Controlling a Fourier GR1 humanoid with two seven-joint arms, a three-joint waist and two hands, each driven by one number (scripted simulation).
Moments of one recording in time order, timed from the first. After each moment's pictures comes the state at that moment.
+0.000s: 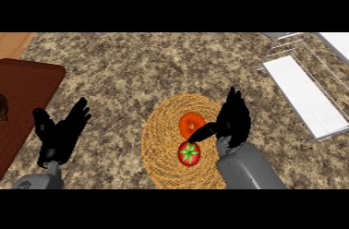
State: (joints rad) left arm -0.06 0.27 -0.04 -1.39 0.23 0.08 0.25; right arm -0.39 -0.01 0.41 -1.38 0.90 -0.23 1.25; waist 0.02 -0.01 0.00
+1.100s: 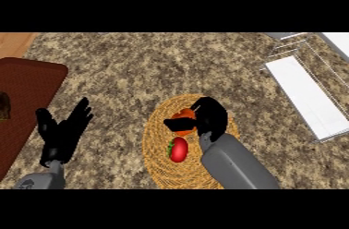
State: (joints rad) left arm -0.06 0.25 -0.03 -1.37 0.21 0.07 0.24; right arm -0.54 -0.01 0.55 -1.14 0.69 -0.33 1.15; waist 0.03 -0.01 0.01
